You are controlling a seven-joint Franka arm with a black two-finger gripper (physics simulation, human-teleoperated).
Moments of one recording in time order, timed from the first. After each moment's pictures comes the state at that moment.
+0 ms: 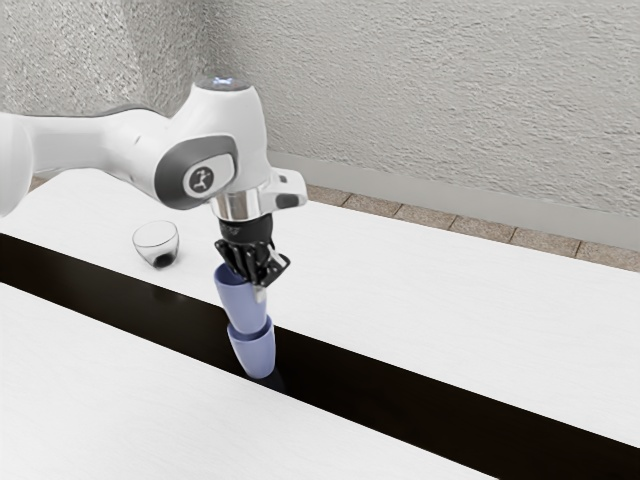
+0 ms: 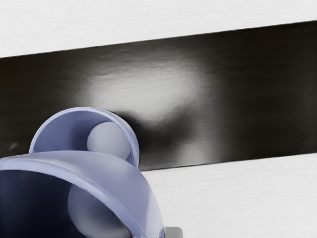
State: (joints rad) arm -0.40 -0.02 0.15 -2.04 0.03 1.99 -0.15
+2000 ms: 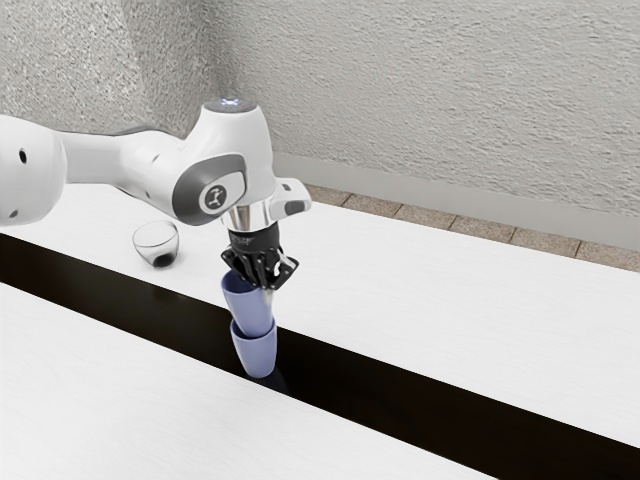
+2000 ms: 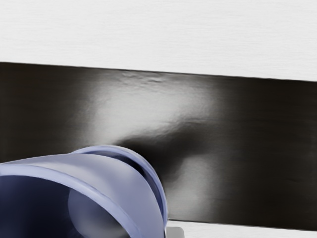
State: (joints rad) arm -0.32 0.08 0.12 -2.03 0.02 2.11 -0.28
